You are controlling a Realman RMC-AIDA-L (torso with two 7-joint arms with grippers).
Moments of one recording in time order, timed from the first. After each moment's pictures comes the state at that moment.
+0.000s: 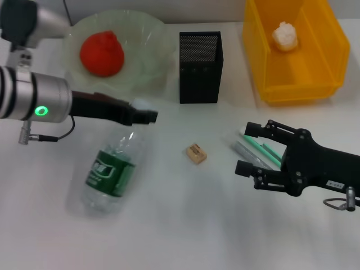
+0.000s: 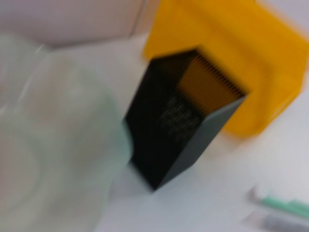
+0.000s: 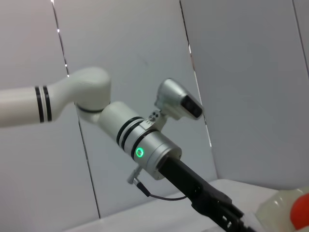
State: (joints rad) left arm -0.49 -2.07 1.24 1.06 2.08 1.25 -2.24; right arm 0.41 2.08 -0.66 -0.36 -1.84 -1.75 0.94
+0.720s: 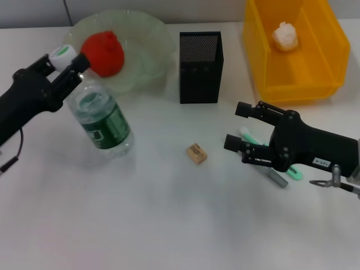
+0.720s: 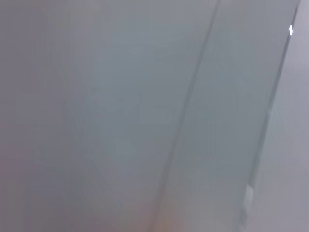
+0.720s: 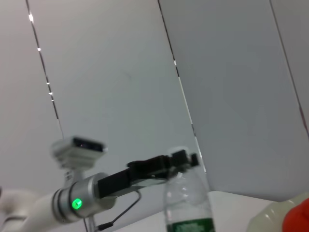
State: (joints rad) left arm -0.38 -2.07 0.59 0.31 1.44 1.61 -0.99; right arm 0.48 2.08 -0.62 -0.30 -1.81 -1.70 0.99
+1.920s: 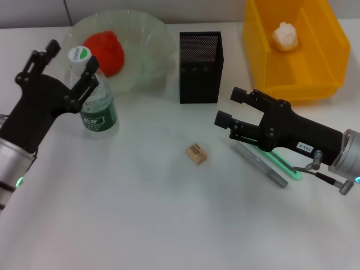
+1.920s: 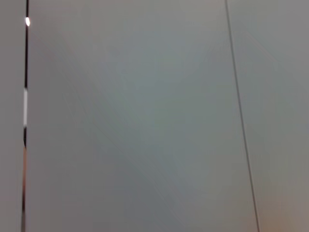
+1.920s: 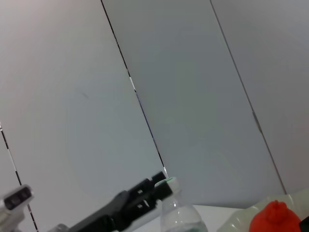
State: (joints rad) left arm -0.45 -2.08 0.48 -0.10 1.26 1.56 -0.18; right arm 0.52 2.09 -0.62 -0.17 -1.70 -1.58 0.98
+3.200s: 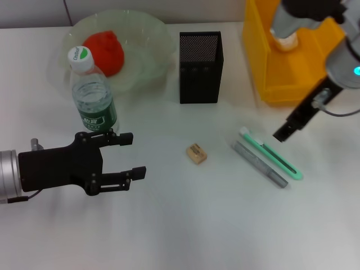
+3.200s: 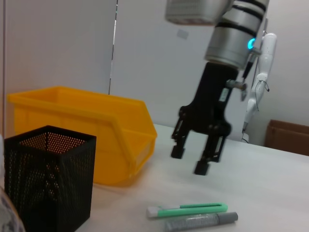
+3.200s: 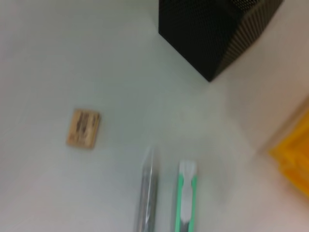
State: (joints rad) left arm -0.43 -2.03 0.80 0.50 1.89 1.62 -1.05; right arm 0.83 2.09 -1.31 -1.15 -2.78 -1.62 2.55
